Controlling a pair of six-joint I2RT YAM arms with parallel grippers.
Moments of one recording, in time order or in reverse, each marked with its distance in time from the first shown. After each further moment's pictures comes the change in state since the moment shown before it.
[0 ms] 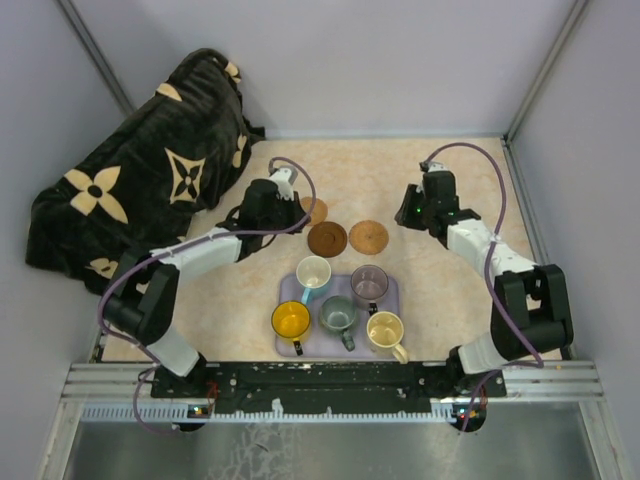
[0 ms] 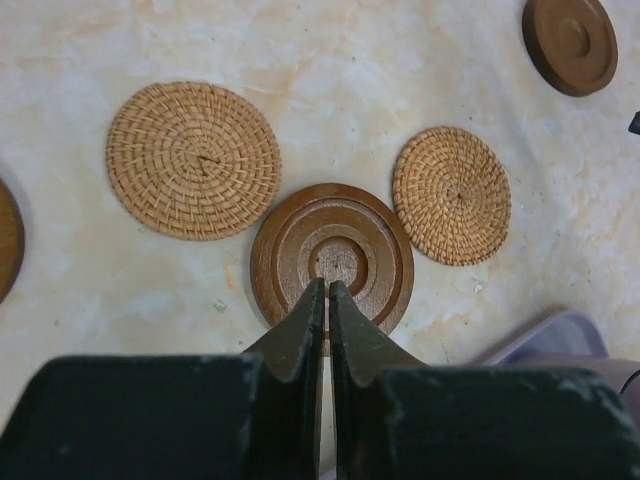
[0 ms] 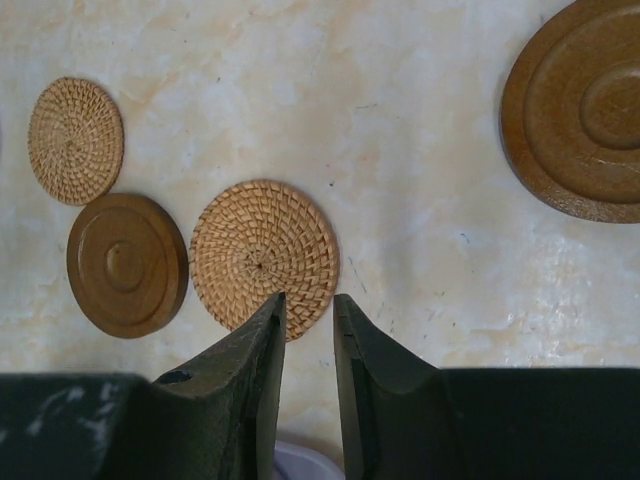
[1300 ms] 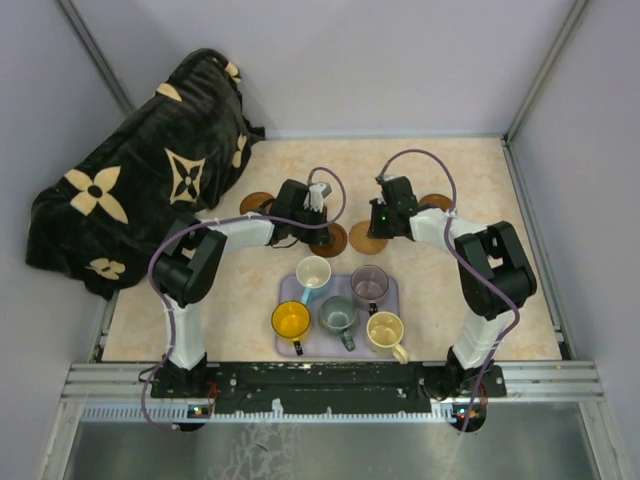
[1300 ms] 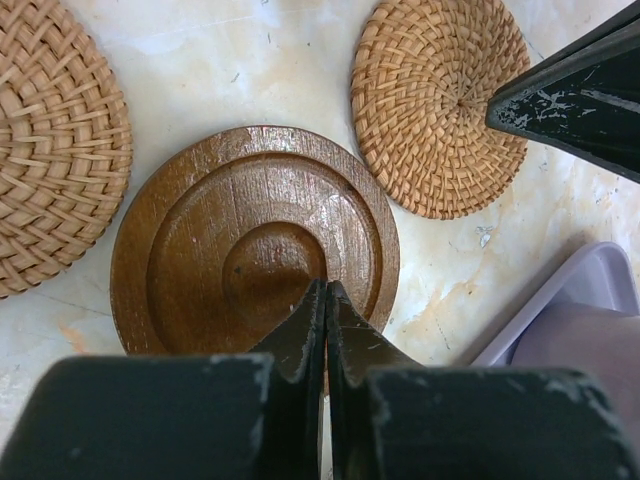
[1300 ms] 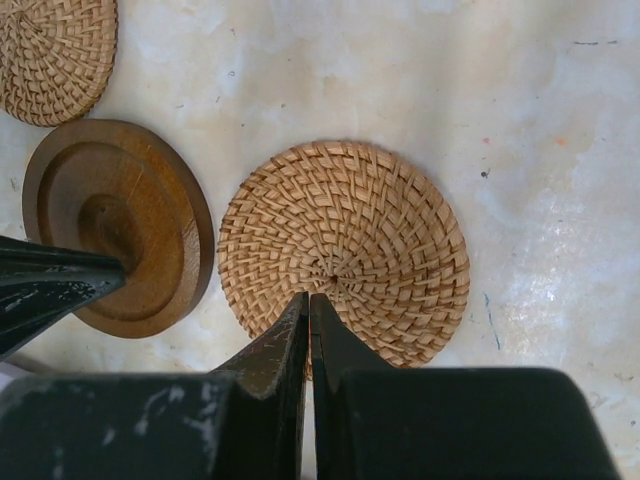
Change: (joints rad) left arm -0.064 0.359 0.247 -0.175 0.264 0.058; right arm 0.172 0.296 0.106 0.015 -0.039 -0.024
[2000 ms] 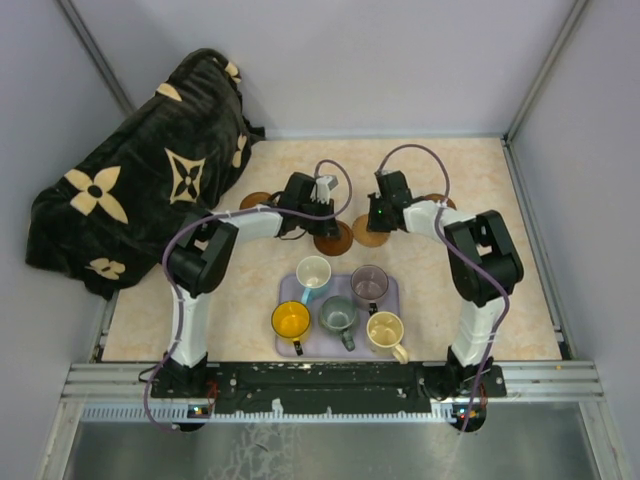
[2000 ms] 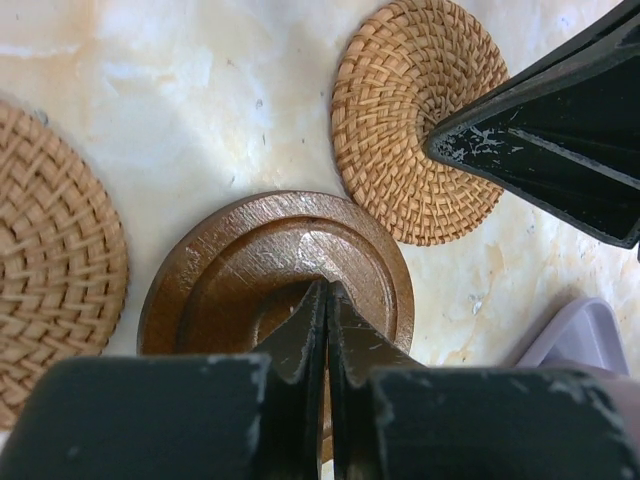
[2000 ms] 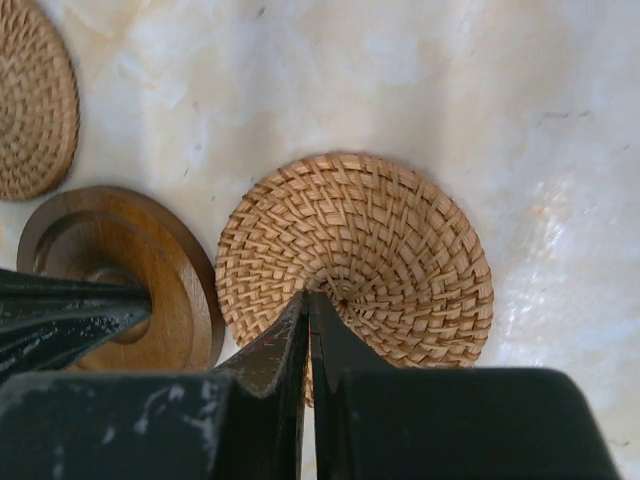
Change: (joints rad) left arm 0.002 0.117 0.129 0.010 0.034 -0.027; right arm -0.003 0.109 0.087 0.002 0.030 0.023
